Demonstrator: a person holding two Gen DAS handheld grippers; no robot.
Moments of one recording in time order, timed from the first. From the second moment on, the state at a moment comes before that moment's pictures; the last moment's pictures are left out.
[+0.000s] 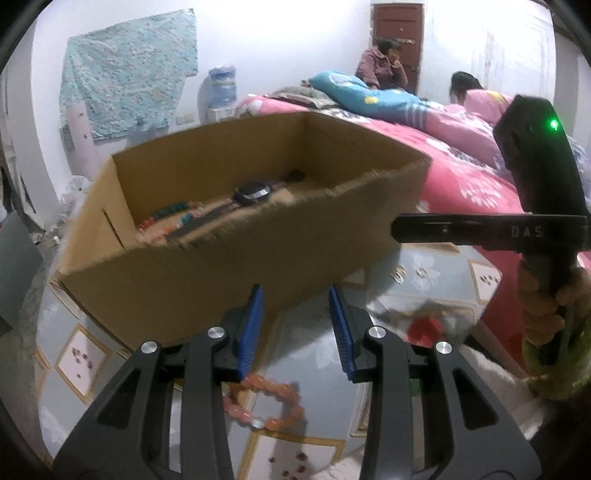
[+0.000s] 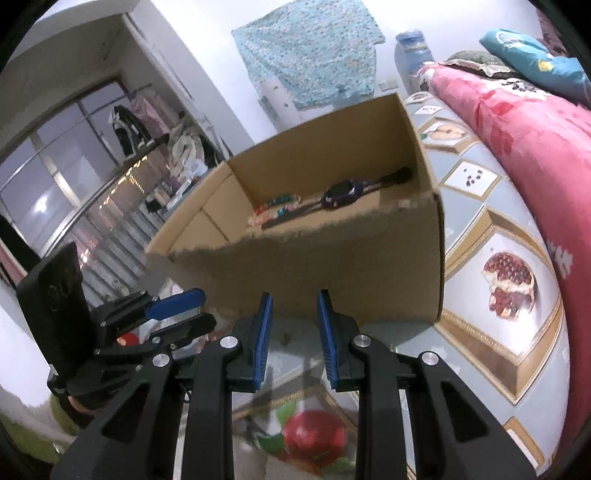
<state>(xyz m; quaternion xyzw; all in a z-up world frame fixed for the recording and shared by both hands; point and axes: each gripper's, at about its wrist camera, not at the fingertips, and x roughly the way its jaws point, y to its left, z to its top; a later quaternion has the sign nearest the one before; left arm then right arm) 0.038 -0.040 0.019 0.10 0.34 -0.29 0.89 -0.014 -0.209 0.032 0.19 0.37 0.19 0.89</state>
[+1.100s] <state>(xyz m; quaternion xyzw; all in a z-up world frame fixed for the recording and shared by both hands) 0.061 -0.079 -0.024 0.15 0.40 -0.31 0.85 -0.017 -0.211 -0.012 0.21 0.41 0.21 0.86</state>
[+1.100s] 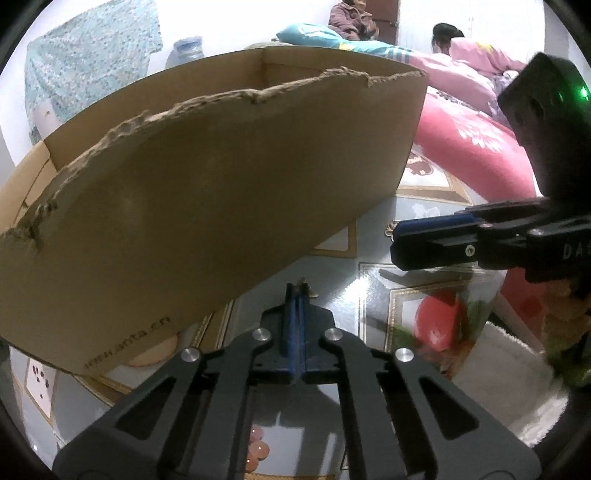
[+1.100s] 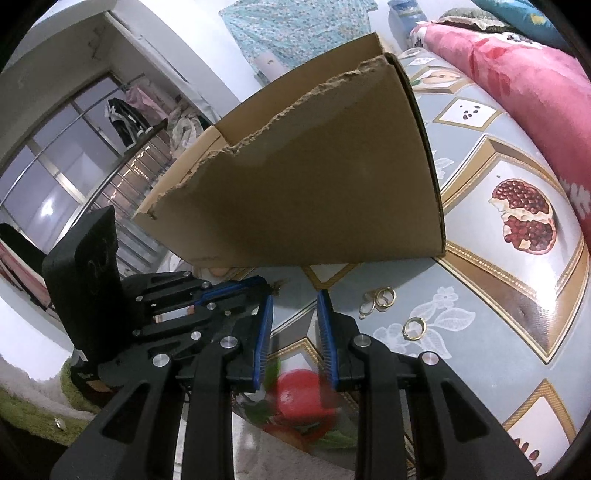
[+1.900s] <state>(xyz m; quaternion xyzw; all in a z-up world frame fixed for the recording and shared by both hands) 0.064 -0.040 0.008 0.07 0.38 -0.30 0.87 -0.004 -0.114 0.000 -0.02 0.39 0.17 0.91</state>
